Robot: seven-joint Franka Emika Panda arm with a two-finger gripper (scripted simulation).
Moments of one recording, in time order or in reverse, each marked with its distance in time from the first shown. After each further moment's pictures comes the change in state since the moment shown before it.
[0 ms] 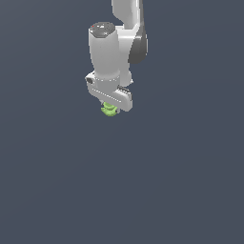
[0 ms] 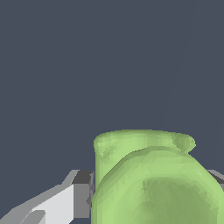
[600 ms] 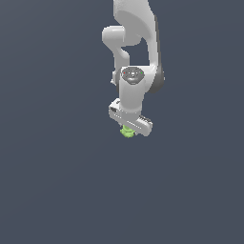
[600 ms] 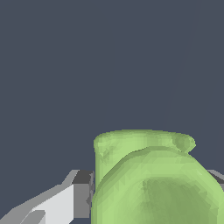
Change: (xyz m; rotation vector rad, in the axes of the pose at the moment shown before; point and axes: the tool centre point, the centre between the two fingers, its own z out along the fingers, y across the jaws) arm -0.006 -0.095 0.100 -0.002 0.000 -0.001
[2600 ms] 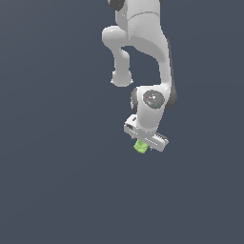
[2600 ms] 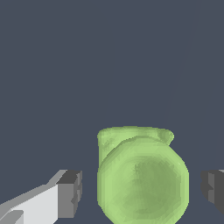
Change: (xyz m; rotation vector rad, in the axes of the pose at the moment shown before) arm -0.003 -0.078 0.058 -0.001 0.002 -0.001
